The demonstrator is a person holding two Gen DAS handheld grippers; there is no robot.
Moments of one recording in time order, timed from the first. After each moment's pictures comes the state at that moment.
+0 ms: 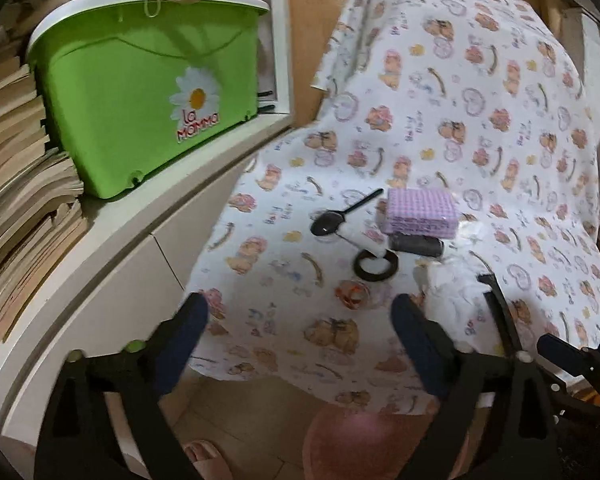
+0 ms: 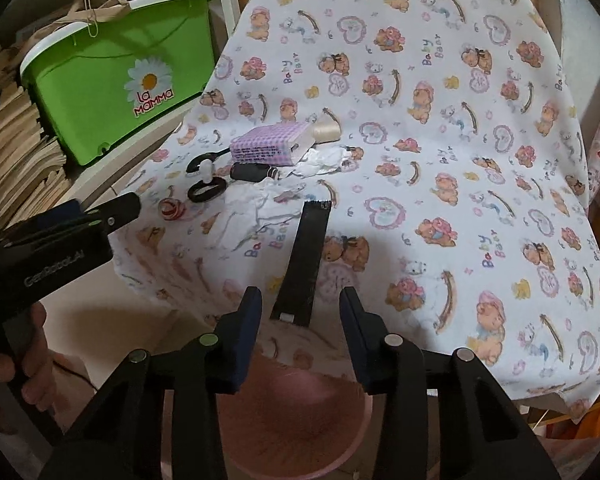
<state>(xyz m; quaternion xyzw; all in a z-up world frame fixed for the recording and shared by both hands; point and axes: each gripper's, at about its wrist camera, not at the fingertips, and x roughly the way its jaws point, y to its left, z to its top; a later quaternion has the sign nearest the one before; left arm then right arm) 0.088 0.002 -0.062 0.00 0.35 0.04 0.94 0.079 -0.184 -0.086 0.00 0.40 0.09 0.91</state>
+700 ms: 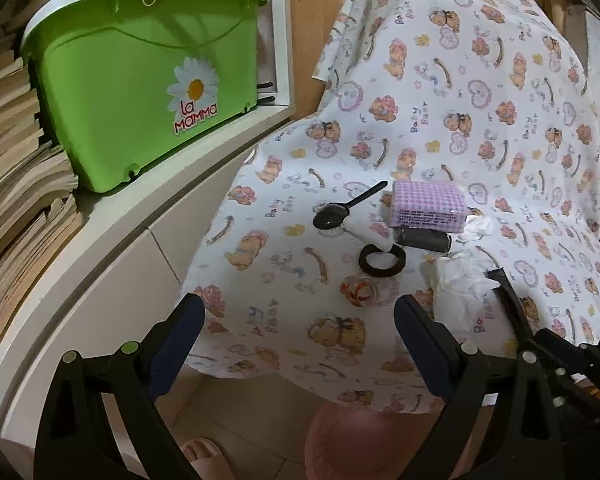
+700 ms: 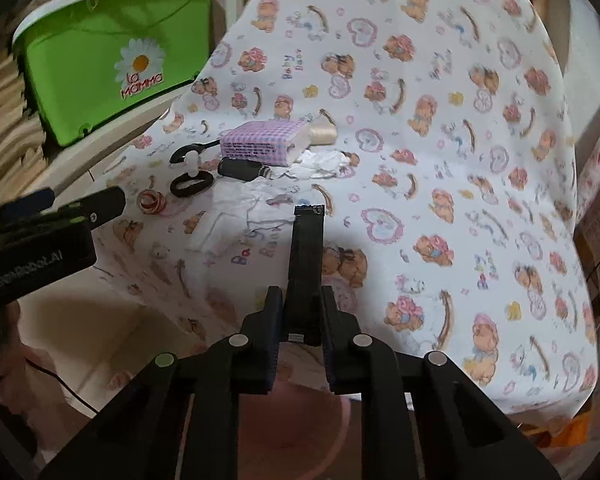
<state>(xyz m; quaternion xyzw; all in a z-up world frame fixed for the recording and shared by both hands) 0.096 0.005 -0.069 0.00 0.36 0.04 0.93 0.088 -0.176 -0.089 -0.03 0.40 0.07 0.91</state>
